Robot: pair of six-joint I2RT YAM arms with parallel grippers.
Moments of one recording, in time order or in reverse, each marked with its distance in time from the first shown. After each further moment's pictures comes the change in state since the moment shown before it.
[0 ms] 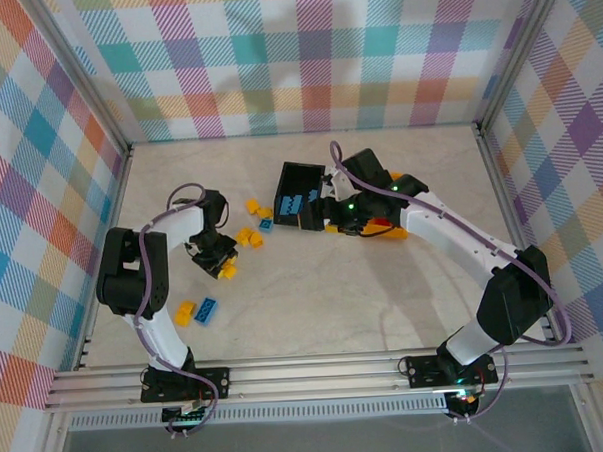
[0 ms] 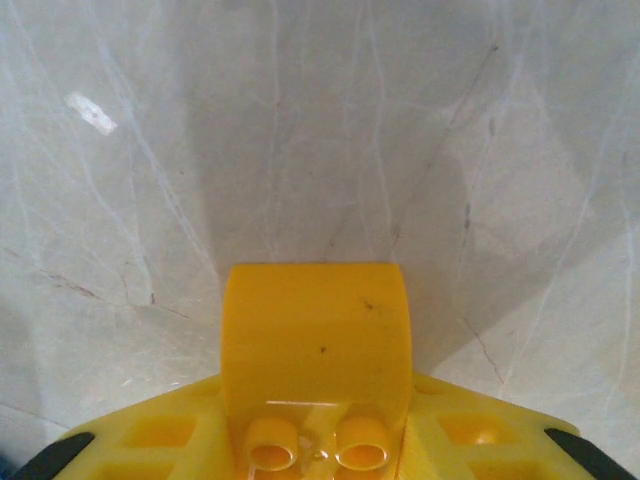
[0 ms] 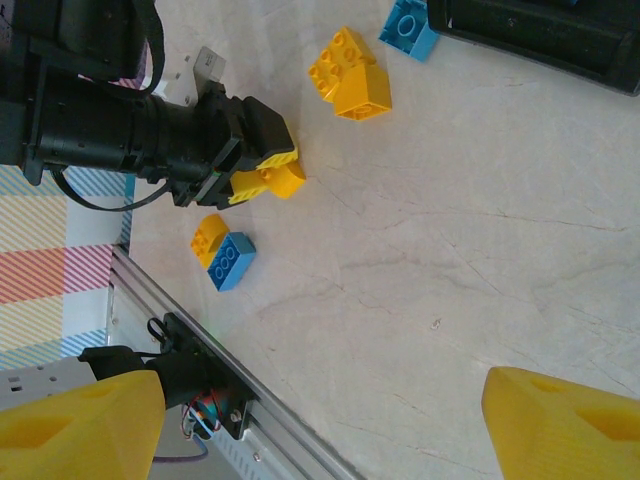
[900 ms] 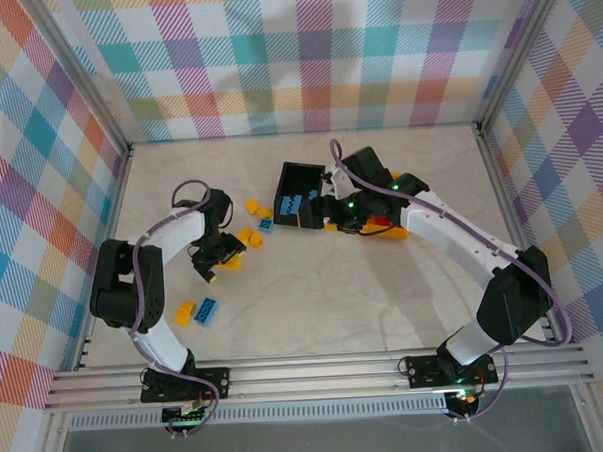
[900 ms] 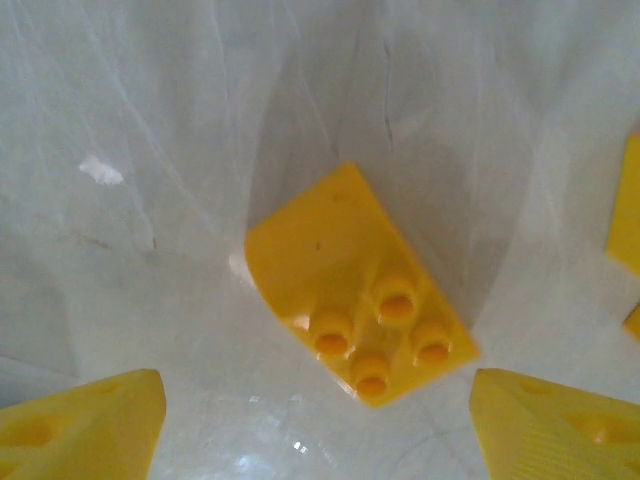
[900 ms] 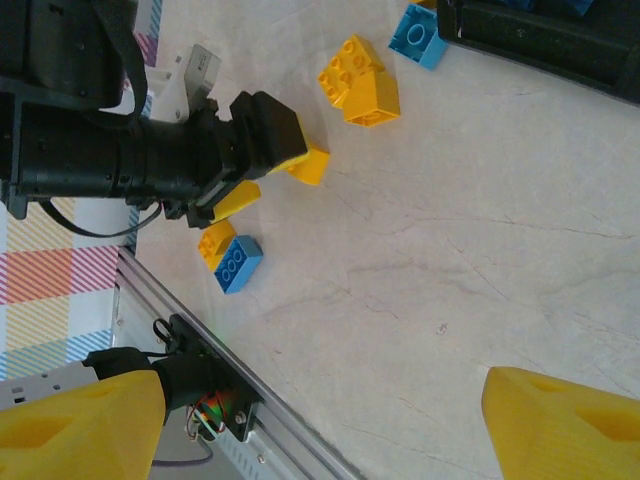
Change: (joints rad) left arm -0.048 -0.093 -0.027 0.006 -0.053 0.061; right arm 0.000 0.000 0.013 0.001 -0.004 0.000
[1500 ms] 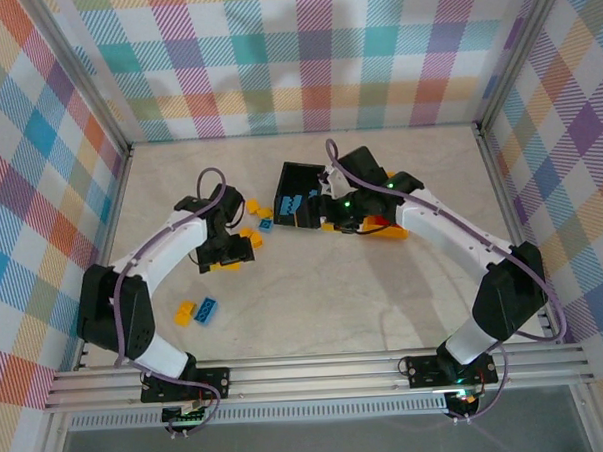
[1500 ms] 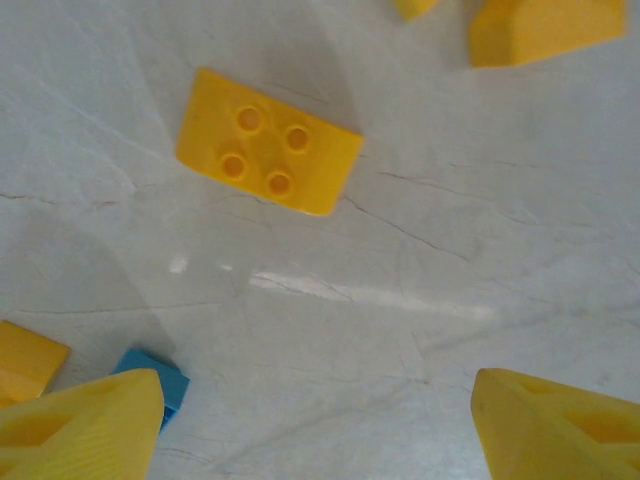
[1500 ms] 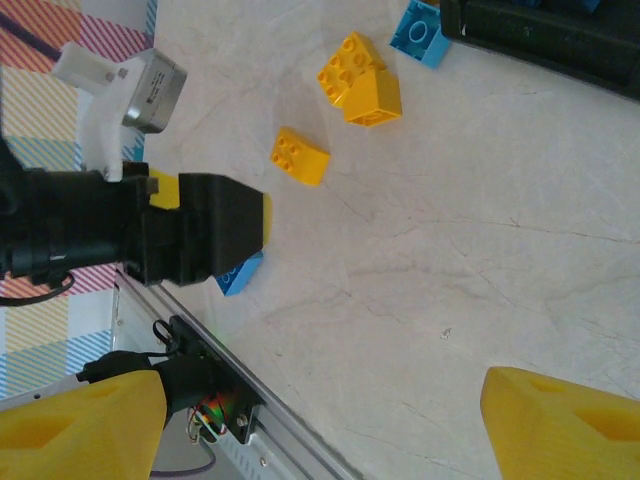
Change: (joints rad) left arm -0.133 -0.158 0.059 -0.177 -0.061 0.418; right arm 0.000 0.033 0.023 0.001 -0.002 0.007
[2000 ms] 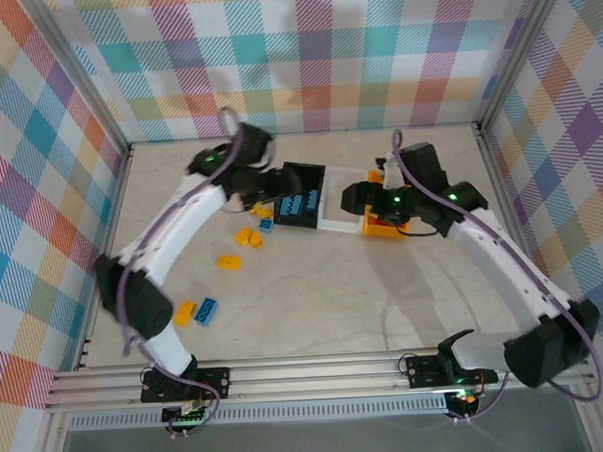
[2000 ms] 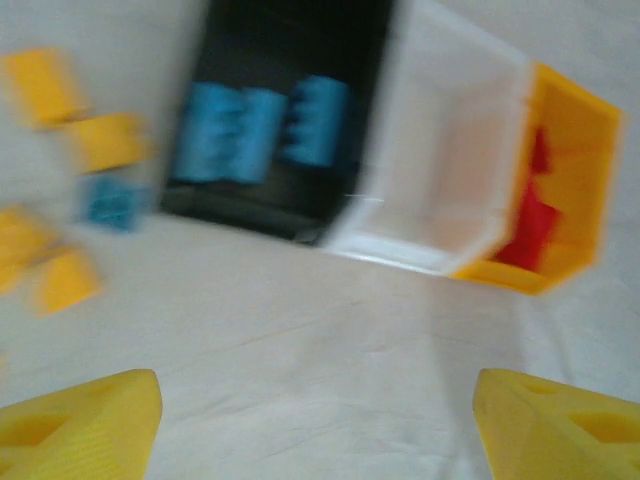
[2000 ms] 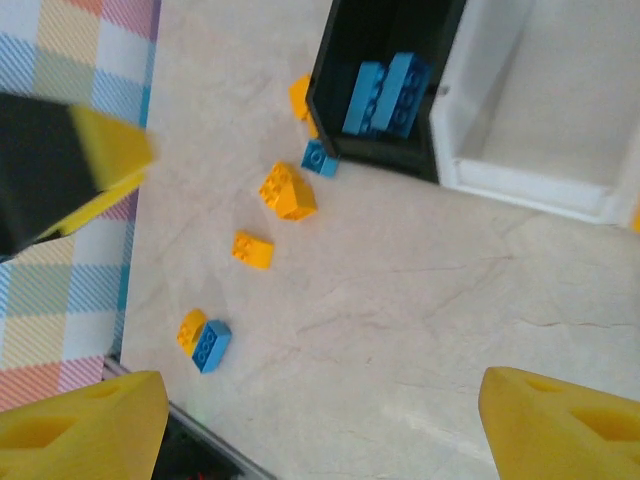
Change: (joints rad) left arm -0.146 0.073 0.501 0.045 0.079 -0.085; right arm -0.162 -0.258 -0.097 -0.042 0.101 0.019
